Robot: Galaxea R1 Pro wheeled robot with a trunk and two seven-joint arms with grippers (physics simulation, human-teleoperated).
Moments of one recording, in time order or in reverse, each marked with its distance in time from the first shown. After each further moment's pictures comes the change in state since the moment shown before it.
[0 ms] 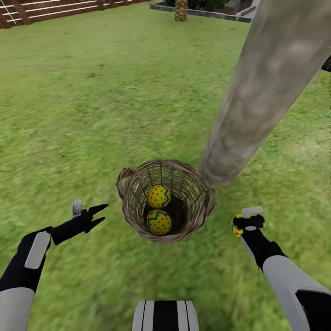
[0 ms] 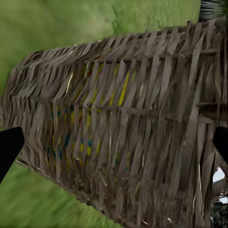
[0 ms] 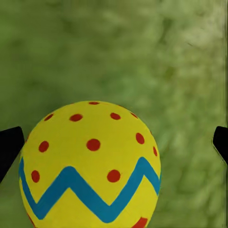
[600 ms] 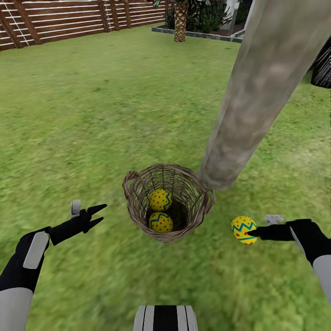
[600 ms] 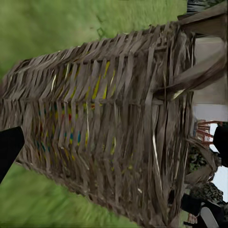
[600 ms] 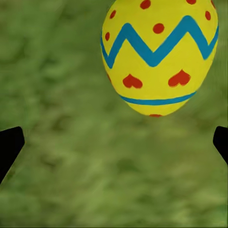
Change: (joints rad) left arm 0.000 0.008 0.005 0.000 -0.002 0.001 0.004; right arm 0.002 -0.275 -0.108 -0.138 -0.006 0.520 0.958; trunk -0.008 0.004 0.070
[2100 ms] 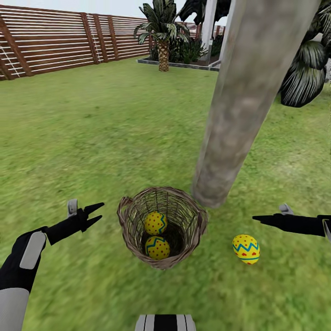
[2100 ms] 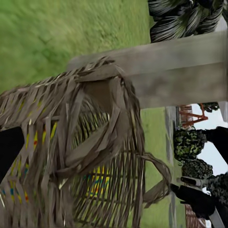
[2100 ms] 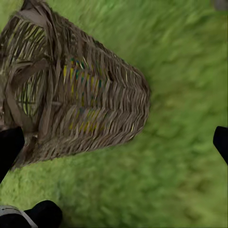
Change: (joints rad) left arm 0.000 0.021 -0.001 0.003 -0.003 0.002 -0.068; right arm 0.001 -0.102 -0.197 -0.089 -0.002 0.130 0.720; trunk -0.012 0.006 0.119
